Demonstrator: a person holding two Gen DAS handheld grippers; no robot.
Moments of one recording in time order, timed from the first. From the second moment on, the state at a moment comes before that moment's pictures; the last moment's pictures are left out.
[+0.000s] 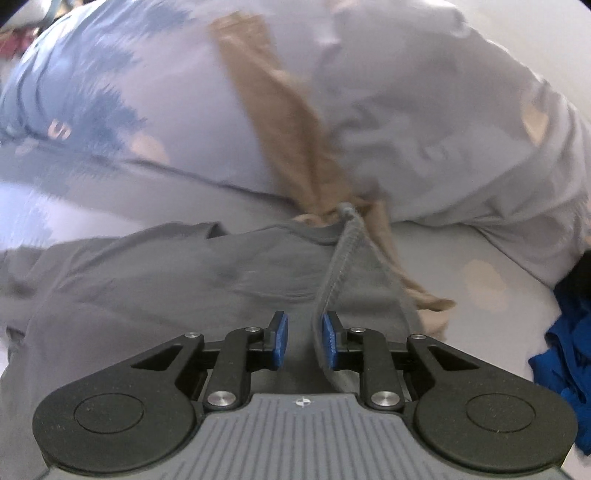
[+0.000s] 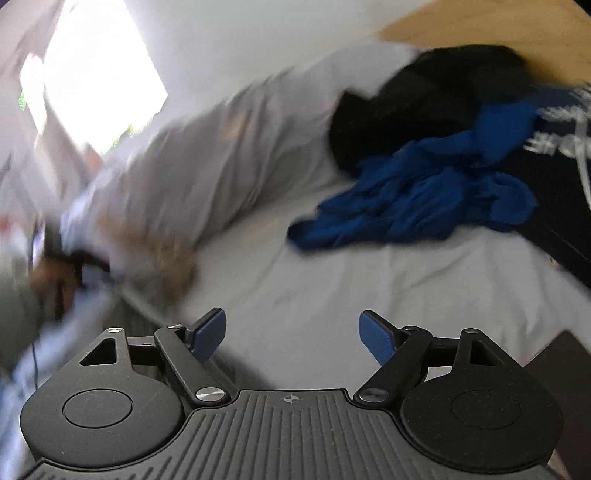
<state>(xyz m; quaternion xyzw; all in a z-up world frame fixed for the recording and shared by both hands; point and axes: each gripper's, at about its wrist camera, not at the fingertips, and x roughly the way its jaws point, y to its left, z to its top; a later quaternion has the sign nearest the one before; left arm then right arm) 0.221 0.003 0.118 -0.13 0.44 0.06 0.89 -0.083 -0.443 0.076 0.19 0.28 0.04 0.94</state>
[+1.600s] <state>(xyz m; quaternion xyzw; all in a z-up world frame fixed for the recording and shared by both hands) 0.176 0.050 0.072 -0.20 0.41 -0.10 0.89 -0.162 -0.293 0.040 -0.23 0.45 0.20 0.84</state>
